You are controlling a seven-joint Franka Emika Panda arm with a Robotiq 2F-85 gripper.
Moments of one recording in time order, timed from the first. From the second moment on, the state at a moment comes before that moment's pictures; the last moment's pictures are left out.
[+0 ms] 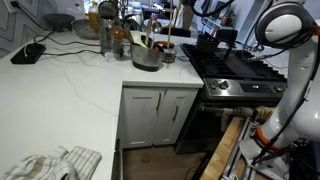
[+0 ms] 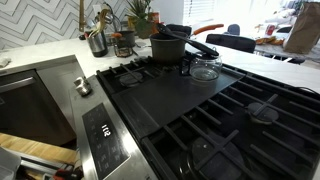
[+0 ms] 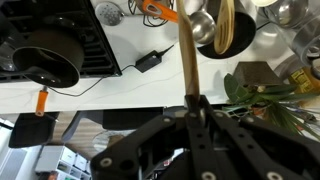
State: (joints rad) arm 0.20 0.51 -0.05 -0.52 -0.47 1.40 0.83
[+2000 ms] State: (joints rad) arm -0.23 0.66 -0.08 -0.80 -0.12 1.17 0.83
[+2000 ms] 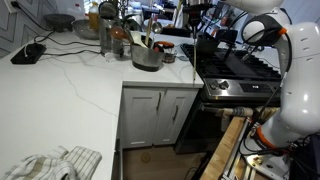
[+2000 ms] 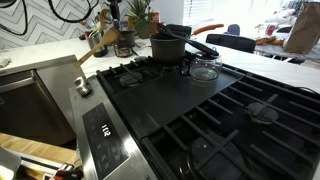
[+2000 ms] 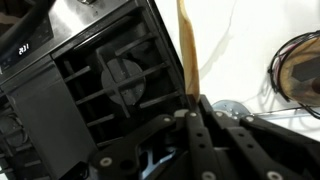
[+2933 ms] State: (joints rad) arm -0.32 0.69 -0.08 -0.85 -0.10 1.26 0.83
